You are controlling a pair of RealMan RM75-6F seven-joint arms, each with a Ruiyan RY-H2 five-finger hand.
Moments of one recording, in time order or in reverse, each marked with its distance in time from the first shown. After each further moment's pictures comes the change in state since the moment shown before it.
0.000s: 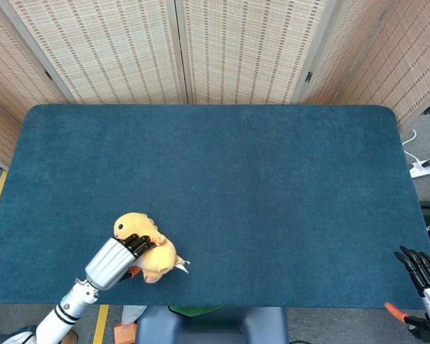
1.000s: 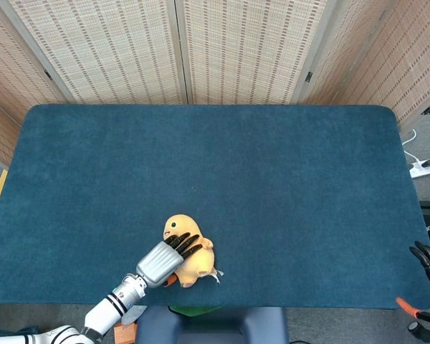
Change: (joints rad) left arm -0.125 -0.105 -0.165 -0.334 -0.481 -0.624 0.489; right arm 0.013 -0.011 0.001 0.107 0.064 0.015 0.128
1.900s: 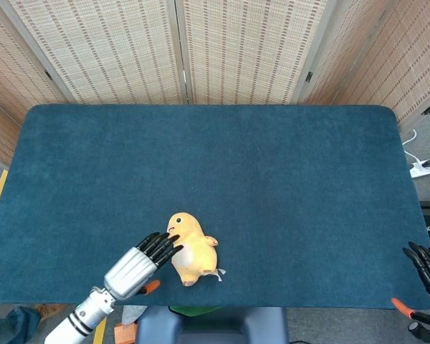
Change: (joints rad) left arm 0.163 0.176 -0.001 -0.127 0.366 0.144 -0.220; right arm 0.027 -0.008 -0.059 -0.025 0.031 0.042 -0.081
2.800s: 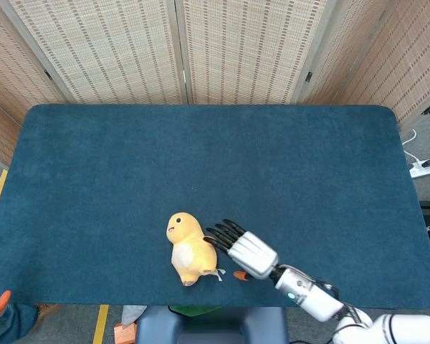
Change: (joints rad) left arm 0.494 0.282 0.118 0.456 -0.086 0.725 -0.772; right arm 0.685 -0.189 0.172 -0.658 0.016 -0.775 -0.814
